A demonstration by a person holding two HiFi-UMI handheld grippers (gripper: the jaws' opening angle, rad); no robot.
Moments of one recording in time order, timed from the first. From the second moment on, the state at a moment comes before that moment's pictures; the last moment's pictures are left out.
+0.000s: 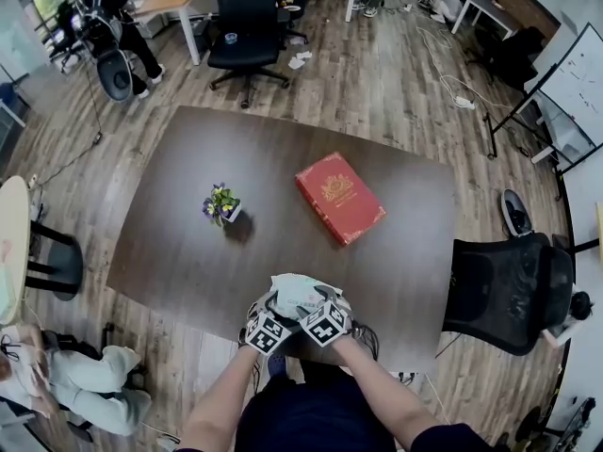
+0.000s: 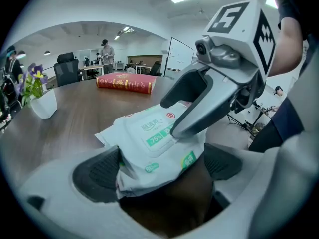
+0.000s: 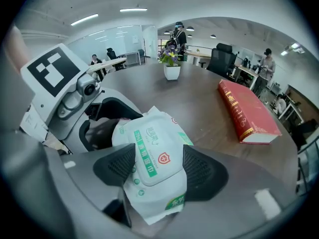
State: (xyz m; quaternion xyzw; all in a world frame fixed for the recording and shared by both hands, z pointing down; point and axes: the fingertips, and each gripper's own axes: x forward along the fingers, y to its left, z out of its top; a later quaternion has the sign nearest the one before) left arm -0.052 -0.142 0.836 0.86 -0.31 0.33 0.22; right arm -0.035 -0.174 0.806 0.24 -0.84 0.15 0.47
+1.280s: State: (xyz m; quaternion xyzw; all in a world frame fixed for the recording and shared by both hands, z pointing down) left arm -0.082 -0.112 0.764 0.87 -0.37 0.24 0.22; right arm -0.027 -0.176 0.808 0.27 -0.83 0.12 0.47
